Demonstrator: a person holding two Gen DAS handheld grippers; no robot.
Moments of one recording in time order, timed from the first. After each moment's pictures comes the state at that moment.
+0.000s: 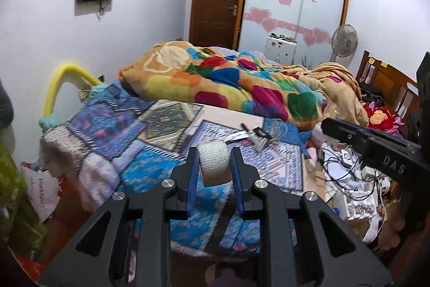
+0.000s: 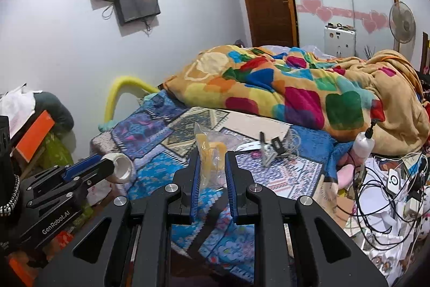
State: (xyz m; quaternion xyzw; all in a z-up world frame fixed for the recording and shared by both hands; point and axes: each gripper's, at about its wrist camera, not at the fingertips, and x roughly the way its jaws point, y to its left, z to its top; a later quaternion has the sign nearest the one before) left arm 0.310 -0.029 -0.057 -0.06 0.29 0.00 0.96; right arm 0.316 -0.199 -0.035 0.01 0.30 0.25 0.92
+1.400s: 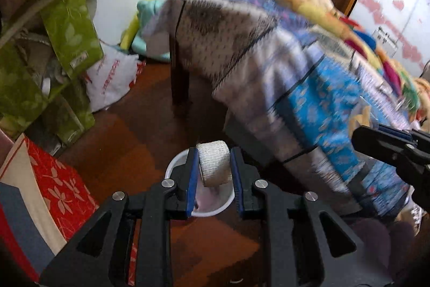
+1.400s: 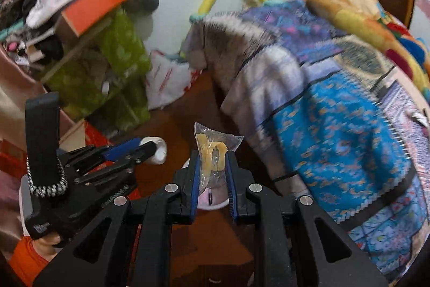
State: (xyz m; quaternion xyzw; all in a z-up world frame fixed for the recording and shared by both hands) left arm 0.188 0.226 -0.262 -0.19 0.43 0.21 0.85; right arm 0.232 0.083 -0.189 -0.15 0.46 0.44 0.76
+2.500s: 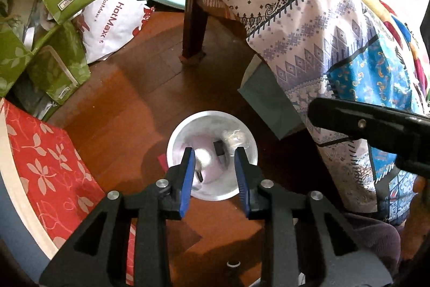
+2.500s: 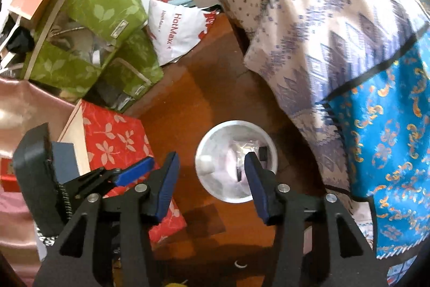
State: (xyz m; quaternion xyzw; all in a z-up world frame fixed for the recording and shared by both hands) left arm 0.212 0.271 -0.343 -0.26 0.52 0.22 0.78; right arm 0.289 0.157 -0.283 -0.15 0.59 0.46 0.65
